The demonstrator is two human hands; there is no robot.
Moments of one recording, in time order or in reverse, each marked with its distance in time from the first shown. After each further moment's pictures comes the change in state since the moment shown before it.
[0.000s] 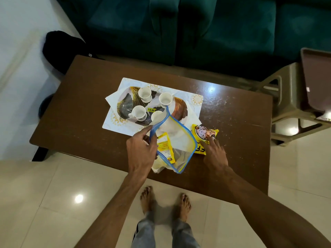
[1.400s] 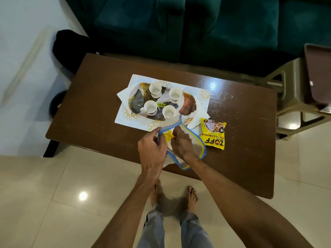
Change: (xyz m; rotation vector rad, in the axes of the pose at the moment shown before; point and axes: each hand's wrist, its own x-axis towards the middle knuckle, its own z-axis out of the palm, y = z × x) left_hand -0.021 -0.030 -0.025 -0.001 0.018 -0.001; right_hand -0.028 -0.177 -0.048 0.727 0.022 0.073
